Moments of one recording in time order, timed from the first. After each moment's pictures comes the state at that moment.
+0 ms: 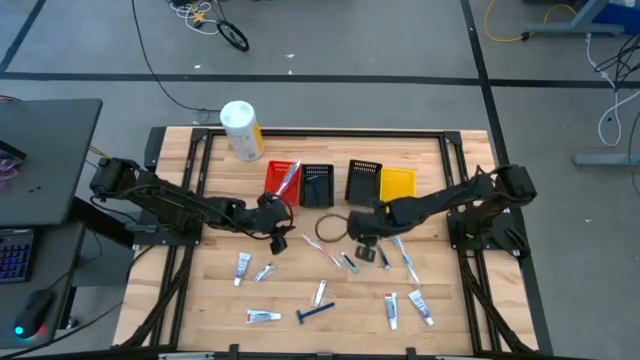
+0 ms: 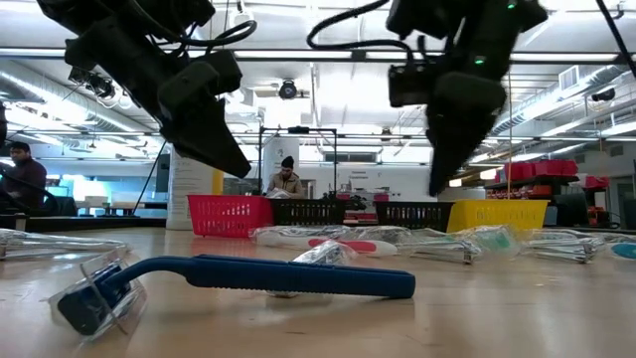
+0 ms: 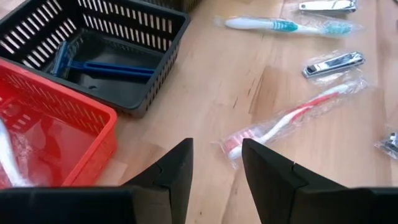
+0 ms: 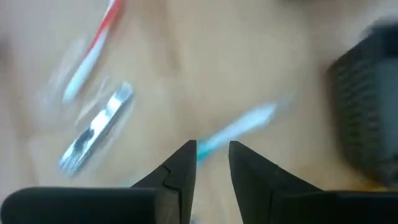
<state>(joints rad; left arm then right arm) -0.16 1.38 0.59 0.06 -0.35 -0.40 0.17 1.66 1.06 -0.66 0.17 0.40</state>
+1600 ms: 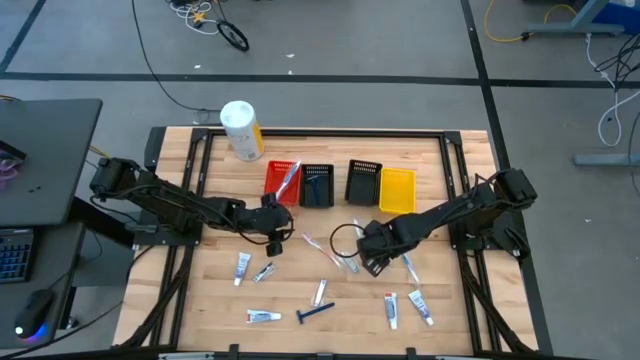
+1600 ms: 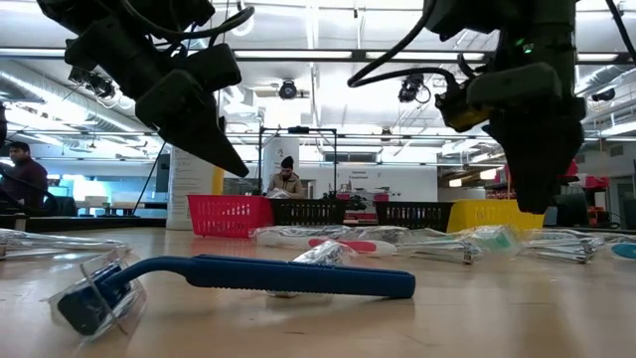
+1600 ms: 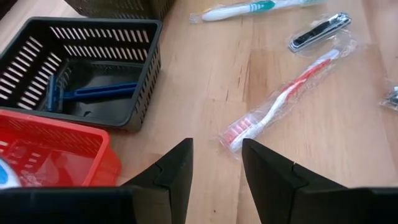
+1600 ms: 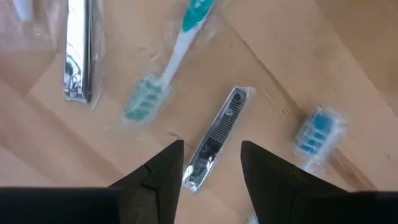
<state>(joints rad) -0.16 1.38 0.59 0.06 -0.32 -0.16 0.32 1.68 1.06 -0.89 0.02 1.08</state>
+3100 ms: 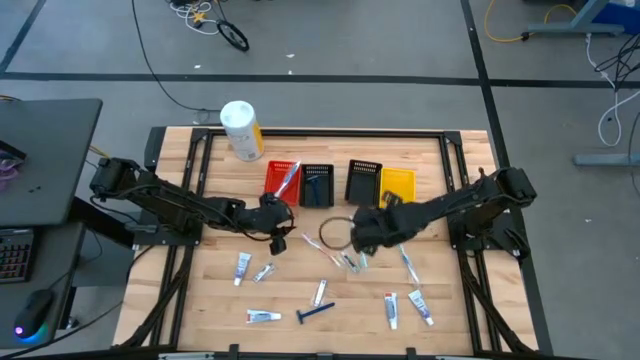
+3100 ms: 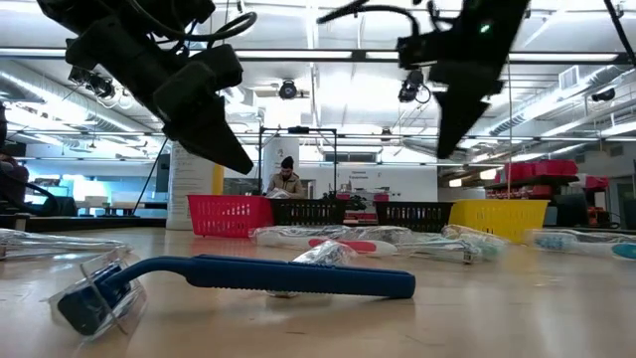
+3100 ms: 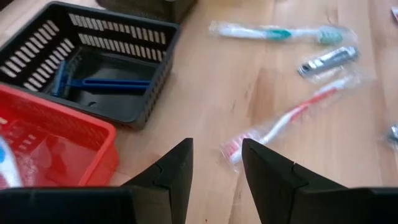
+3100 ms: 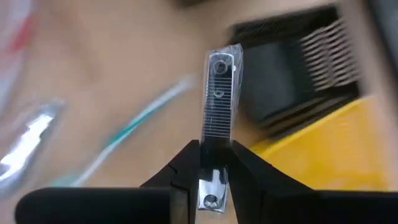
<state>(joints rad) -0.16 1.38 0.59 0.08 -0.36 -0.32 0.24 1.67 1.23 -1.03 0.52 0.65</state>
